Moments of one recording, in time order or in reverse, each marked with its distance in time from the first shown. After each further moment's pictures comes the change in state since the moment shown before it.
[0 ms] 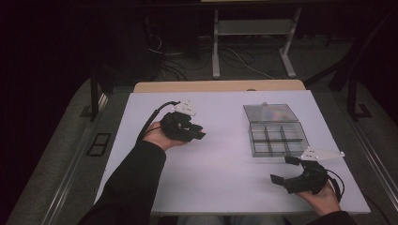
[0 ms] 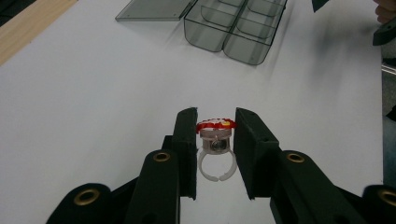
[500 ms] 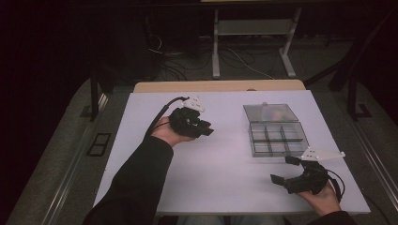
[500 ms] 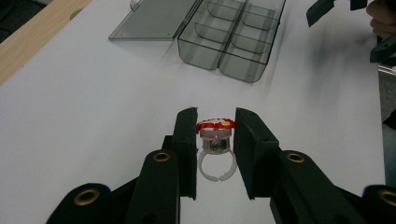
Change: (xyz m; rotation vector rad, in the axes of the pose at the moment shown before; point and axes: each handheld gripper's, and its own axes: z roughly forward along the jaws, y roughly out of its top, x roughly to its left) left arm 0.000 0.022 0.013 -0.005 -0.019 0.045; right arm 0.000 0.000 -0.001 -0.002 0.001 0.000
